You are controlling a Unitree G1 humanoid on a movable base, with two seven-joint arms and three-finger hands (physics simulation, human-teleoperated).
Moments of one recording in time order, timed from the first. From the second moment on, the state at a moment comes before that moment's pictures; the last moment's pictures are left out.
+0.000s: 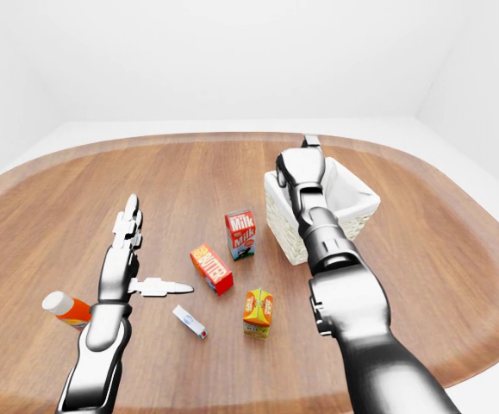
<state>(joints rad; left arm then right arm) 0.06 0.02 -0.01 -0.22 0.26 -0.09 0.02 -1.13 -0.26 0.06 1.32 -1.19 -0.05 -0.52</state>
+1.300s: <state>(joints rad) 0.06 0.02 -0.01 -0.23 0.26 -0.09 0.02 -1.10 -0.27 0.03 1.36 -1.26 0.06 -0.52</state>
